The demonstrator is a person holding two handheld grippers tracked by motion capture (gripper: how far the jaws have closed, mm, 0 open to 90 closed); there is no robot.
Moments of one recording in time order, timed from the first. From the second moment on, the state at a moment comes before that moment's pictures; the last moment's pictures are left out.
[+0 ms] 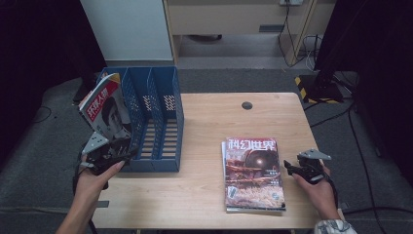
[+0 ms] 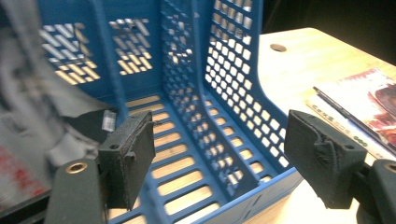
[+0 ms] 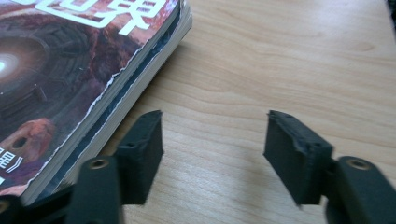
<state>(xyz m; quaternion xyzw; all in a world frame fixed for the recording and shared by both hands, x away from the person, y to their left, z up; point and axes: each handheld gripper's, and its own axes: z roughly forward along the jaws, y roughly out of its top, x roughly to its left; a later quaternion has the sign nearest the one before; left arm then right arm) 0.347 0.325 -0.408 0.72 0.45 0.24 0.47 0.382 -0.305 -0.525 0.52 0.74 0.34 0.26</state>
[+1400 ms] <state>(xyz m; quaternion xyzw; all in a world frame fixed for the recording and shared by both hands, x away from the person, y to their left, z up) 0.382 0.071 -0.471 0.81 0.34 0.10 0.46 0.368 -0.271 -0.503 0.44 0.77 0.41 0.22</state>
